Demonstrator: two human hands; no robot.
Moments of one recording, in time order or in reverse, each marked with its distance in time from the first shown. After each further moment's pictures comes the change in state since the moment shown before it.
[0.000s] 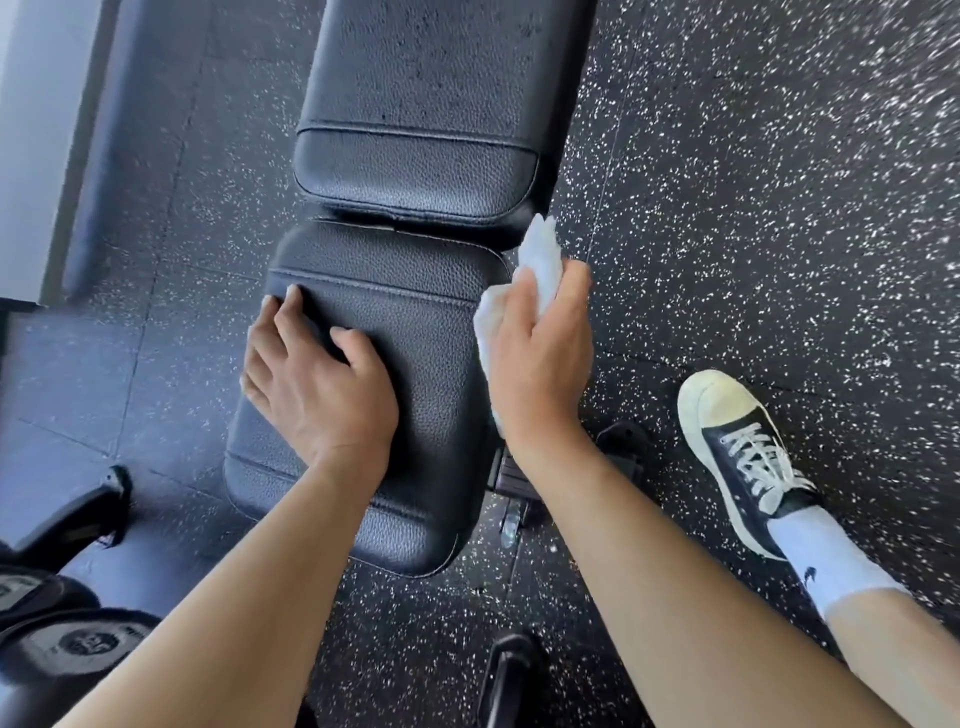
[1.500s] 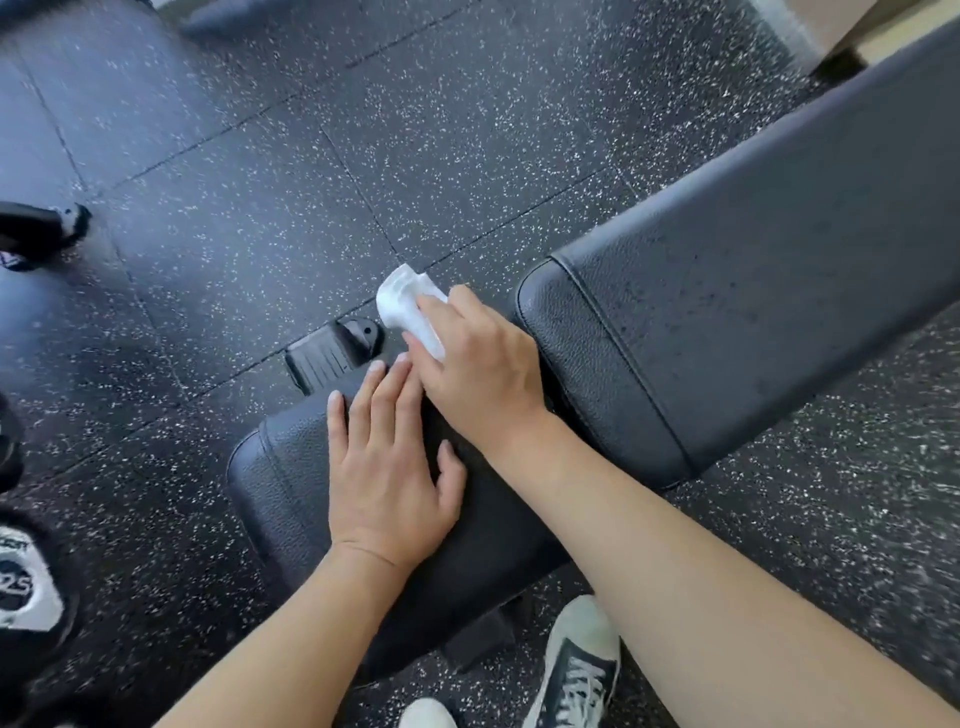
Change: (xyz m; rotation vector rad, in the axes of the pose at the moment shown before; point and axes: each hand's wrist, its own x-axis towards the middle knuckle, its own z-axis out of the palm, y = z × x) left_hand 0.004 0.003 -0.009 0.002 -0.064 -0.085; right_hand 0.033 -0.124 0.147 -0.511 -0.874 -1.213
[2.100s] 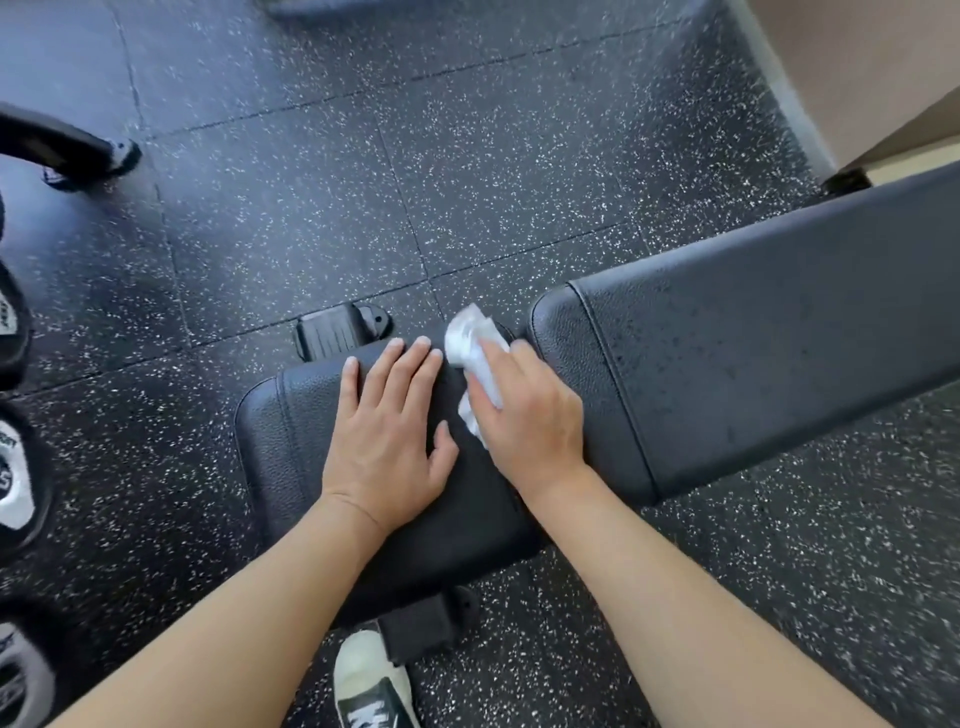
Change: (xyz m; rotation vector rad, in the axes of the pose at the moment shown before) left_hand -0.001 0.002 -0.003 0.036 -0.012 0.025; right_hand -0.047 0.039 -0.022 -0.147 -0.016 -0.110
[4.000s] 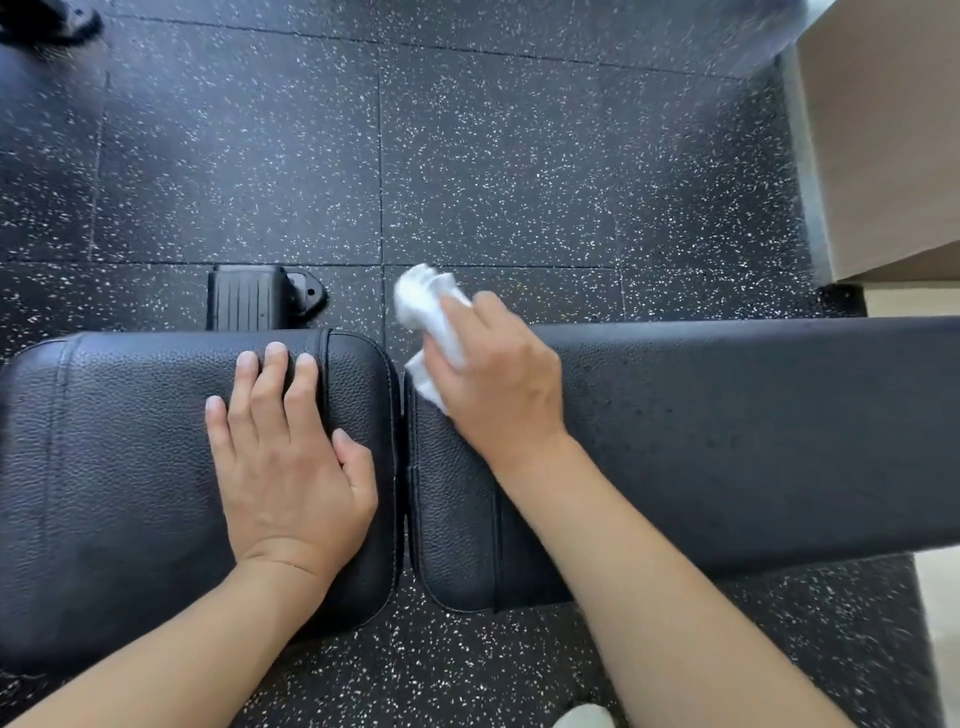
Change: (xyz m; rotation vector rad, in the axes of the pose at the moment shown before) left_hand 0.039 0.112 0.046 0.053 0.240 -0.666; right_hand 0.105 0.104 -0.019 0.034 -0.124 -0.329
